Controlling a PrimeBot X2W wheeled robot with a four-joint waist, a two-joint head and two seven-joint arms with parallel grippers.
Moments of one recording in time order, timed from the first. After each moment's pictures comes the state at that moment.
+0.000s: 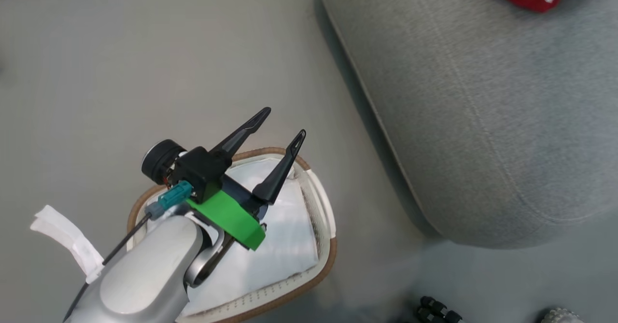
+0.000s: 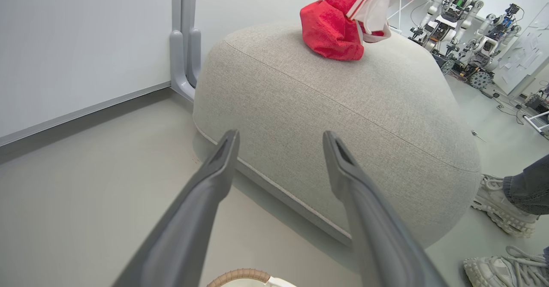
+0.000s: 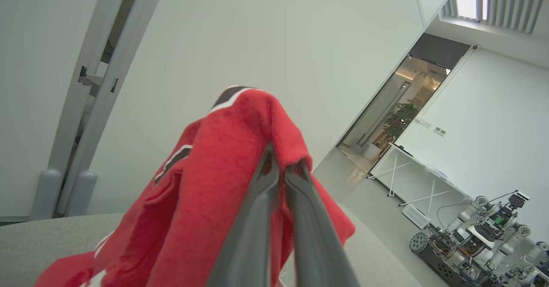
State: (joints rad) left arm -0.58 0.37 -0.81 0.21 -0.59 -0.13 -0.26; right arm -1.10 -0.33 -0.36 0.48 -0.31 0.13 -0.13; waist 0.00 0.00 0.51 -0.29
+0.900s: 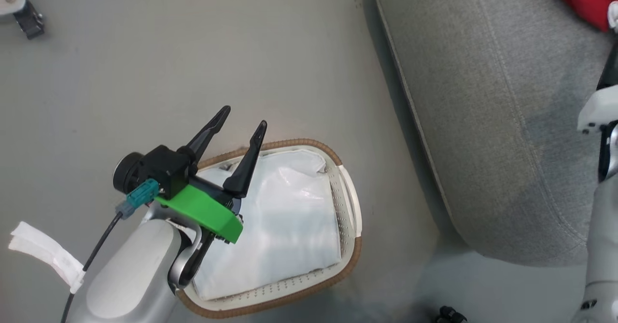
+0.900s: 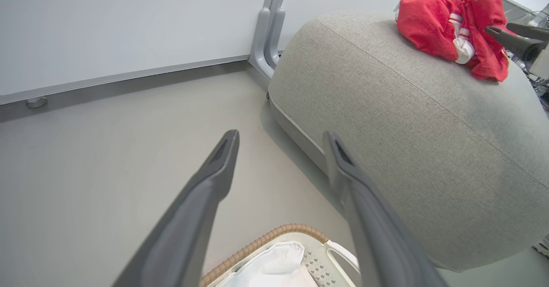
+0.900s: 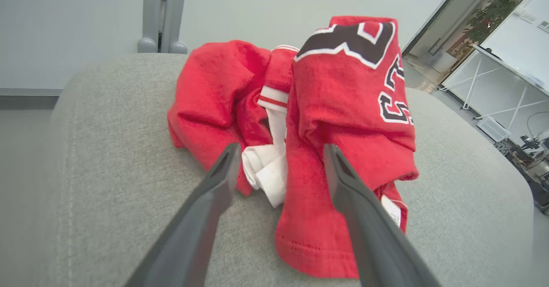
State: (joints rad) left arm -0.51 0.34 -0.65 0.28 -0.59 -0.13 -0.26; right arm -0.74 -0.09 -0.57 0.54 -0.37 0.13 -0.26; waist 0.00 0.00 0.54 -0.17
